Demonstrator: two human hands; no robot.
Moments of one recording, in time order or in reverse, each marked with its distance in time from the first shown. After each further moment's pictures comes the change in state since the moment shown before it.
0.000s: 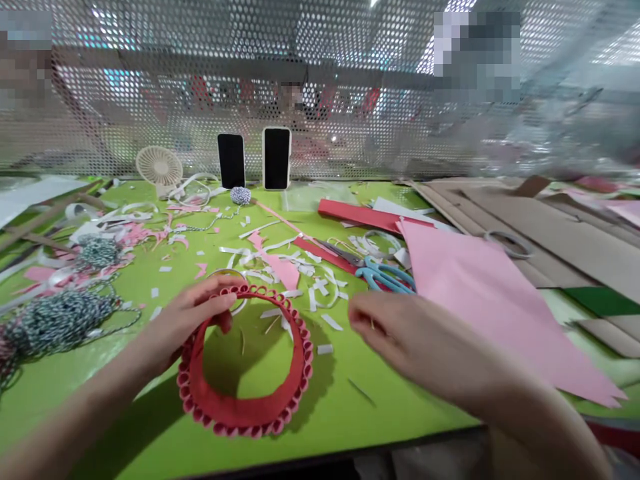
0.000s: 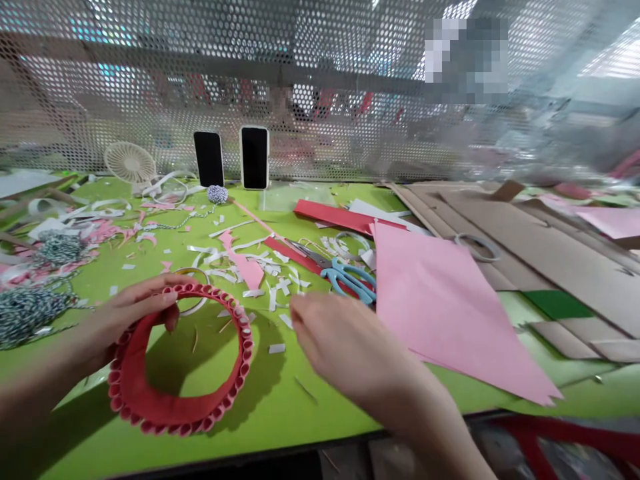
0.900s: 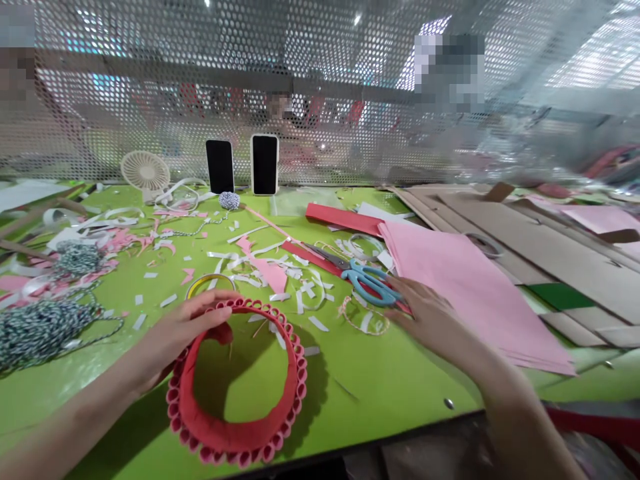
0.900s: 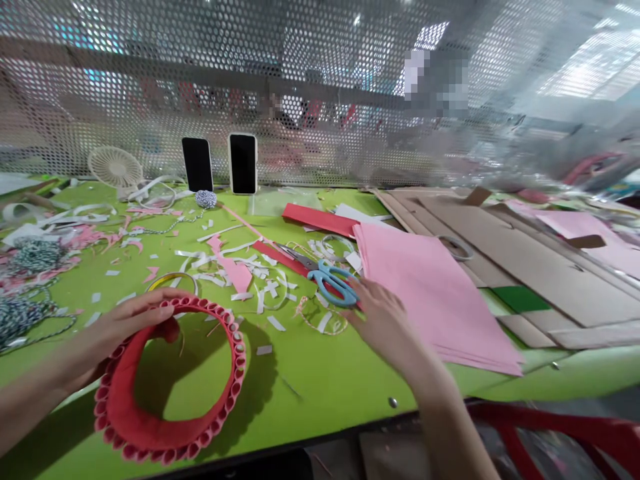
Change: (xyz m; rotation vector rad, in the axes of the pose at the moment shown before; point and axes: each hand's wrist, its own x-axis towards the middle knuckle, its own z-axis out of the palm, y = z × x) left_hand -0.004 -0.001 0.007 -0.152 -0.106 -0.143; right_hand -0.017 0.106 0.038 -0.248 0.238 0.366
